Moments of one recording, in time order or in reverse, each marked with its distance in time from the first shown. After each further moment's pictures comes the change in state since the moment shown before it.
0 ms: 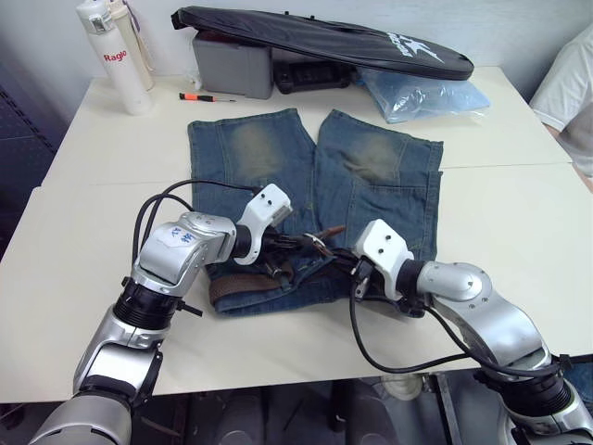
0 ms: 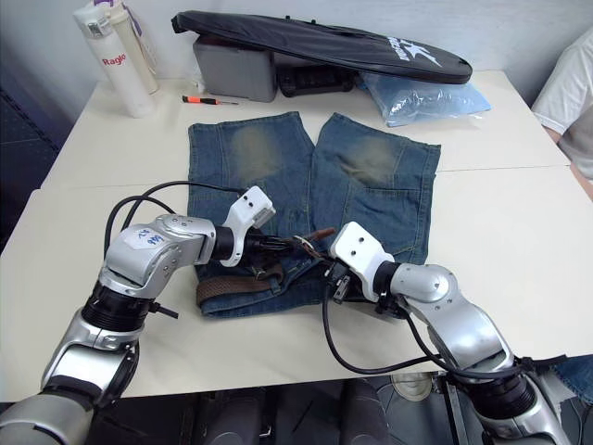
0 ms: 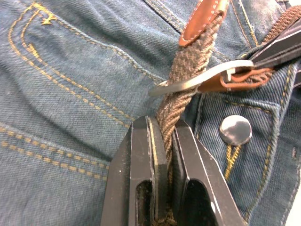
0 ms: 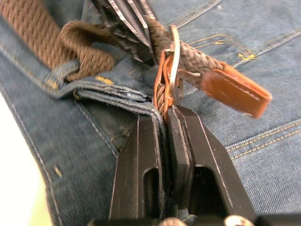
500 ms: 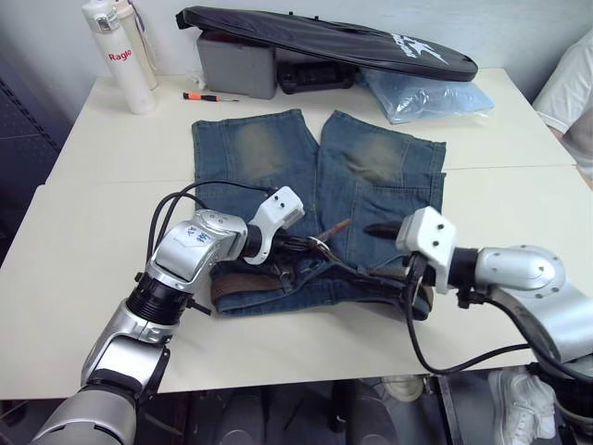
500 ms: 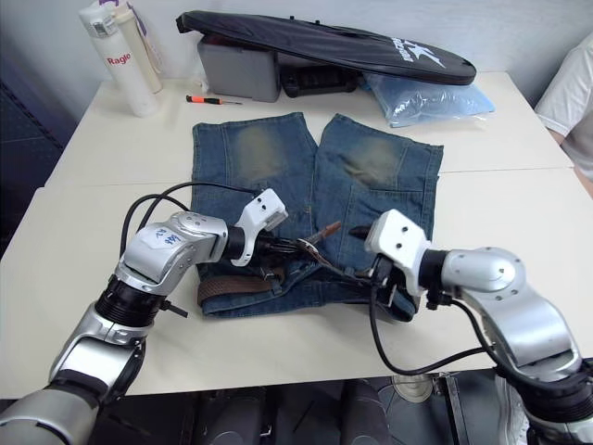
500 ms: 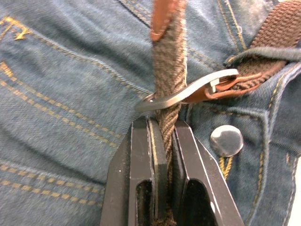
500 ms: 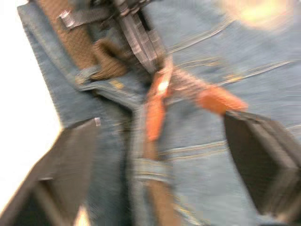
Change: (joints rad) left arm -0.005 -0.028 -0.031 0.032 0.023 -0.038 -0.040; right arm 0.019 -0.192 -0.265 -0.077 0.163 -0.002 0.184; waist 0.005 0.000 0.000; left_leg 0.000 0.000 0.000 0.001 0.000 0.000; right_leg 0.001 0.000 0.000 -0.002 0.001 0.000
